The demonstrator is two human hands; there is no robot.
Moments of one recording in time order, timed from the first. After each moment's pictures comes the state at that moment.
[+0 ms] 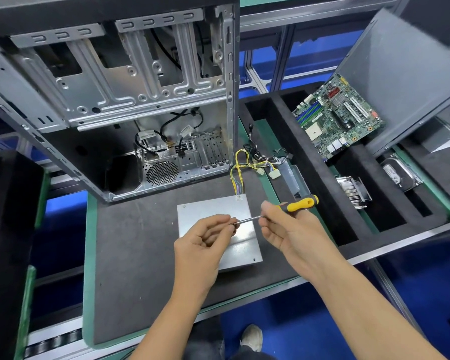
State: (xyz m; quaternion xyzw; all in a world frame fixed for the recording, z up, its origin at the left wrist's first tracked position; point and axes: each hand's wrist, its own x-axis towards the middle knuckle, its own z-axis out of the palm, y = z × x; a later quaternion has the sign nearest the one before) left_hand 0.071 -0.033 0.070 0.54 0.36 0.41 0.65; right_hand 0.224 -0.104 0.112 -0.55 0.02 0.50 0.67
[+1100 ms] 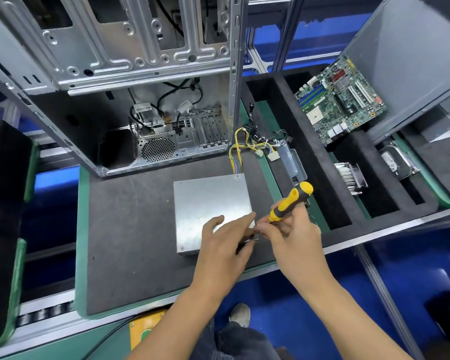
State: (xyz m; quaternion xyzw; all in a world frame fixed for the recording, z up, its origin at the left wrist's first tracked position) left_hand 0.073 -0.068 0.021 0.87 0.29 0.26 0.32; right_hand 0.198 -0.148 0.082 -0.77 -0.30 0.28 0.49
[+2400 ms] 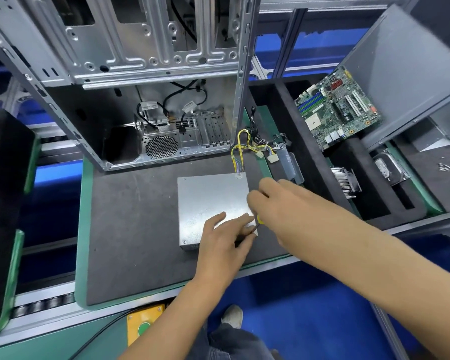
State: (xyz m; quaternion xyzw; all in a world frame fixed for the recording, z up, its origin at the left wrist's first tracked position) left_hand 0.078 -0.072 0.024 0.83 0.34 0.28 0.34; right_hand 0.198 -0.114 0.202 -0.69 -0.70 0.12 -0.13
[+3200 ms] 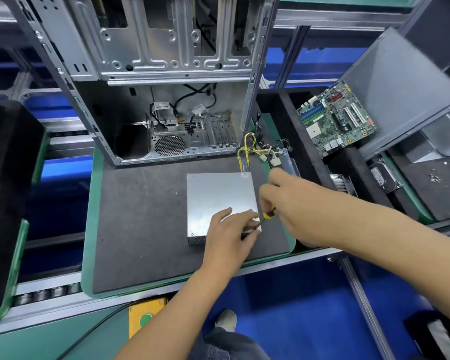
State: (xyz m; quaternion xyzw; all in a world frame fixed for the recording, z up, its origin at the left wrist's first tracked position) left_hand 0.077 -0.072 0.027 0.82 0.33 0.30 0.36; right_hand 0.201 -0.113 0.209 -0.69 -0.69 0.15 -0.15
